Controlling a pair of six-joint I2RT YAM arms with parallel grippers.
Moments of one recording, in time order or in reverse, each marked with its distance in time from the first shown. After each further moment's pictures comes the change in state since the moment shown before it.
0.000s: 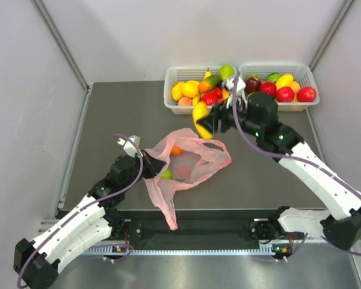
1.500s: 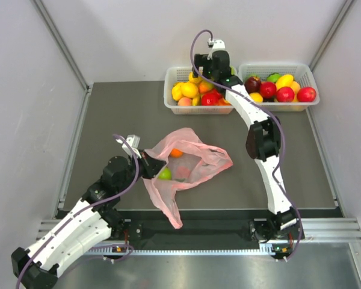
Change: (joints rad) left arm 0.000 -0.087 0.039 -0.033 0.090 0.120; right arm -0.294 1.329 1.194 0.116 0.328 -0.015
